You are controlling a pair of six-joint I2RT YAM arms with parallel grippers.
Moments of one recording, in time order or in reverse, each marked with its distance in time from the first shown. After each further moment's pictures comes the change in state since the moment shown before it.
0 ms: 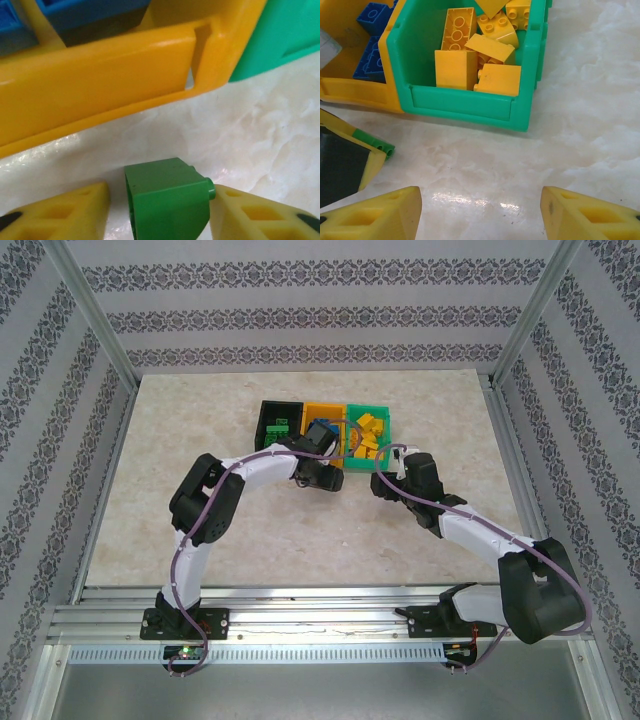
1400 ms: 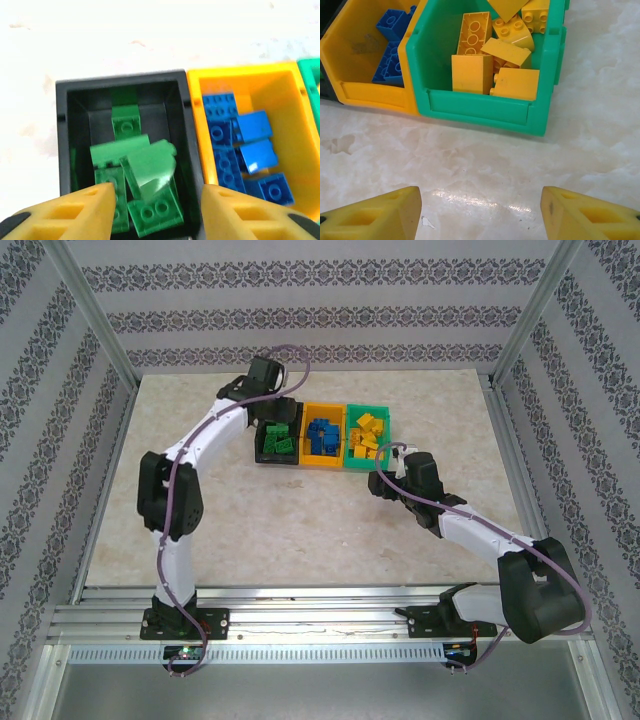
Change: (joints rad) left arm 0.293 -0.074 0.335 -0.156 -0.157 0.166; right arm -0.002 0.003 0.000 0.027 -0.045 0.018
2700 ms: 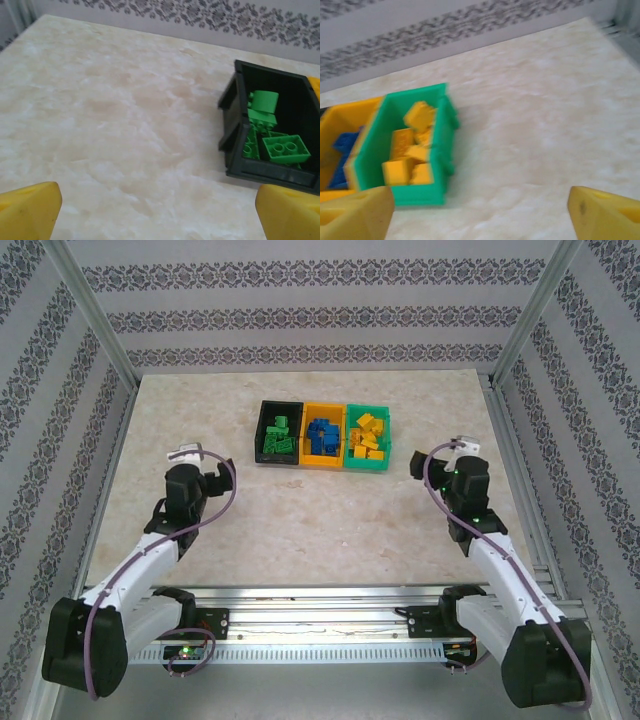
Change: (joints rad) left arm 0.171 -1.050 -1.408 0.822 -0.226 -0.068; right arm -0.277 -0.354 -0.071 -0.030 0.123 -0.022
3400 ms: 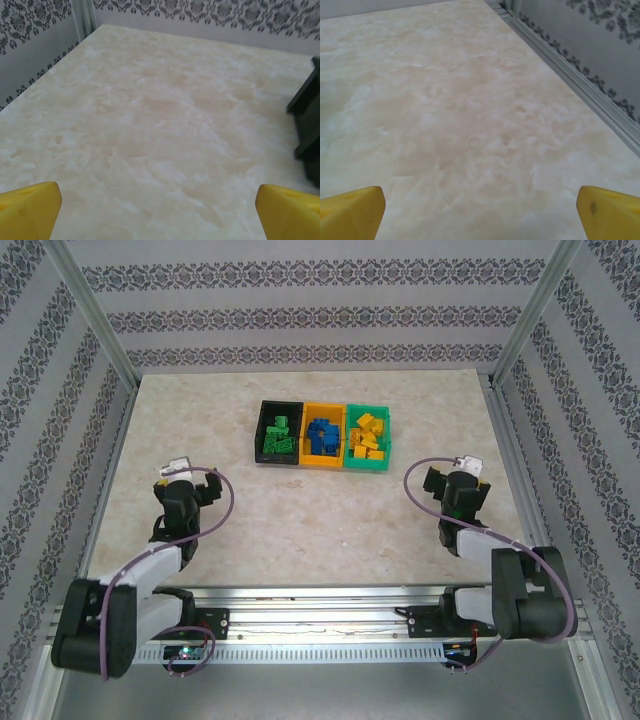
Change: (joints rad) left arm 0.087 0.135 -0.194 0.368 -0.097 0.095; right arm -0.050 0.349 -0.203 0.511 0.275 -0.148
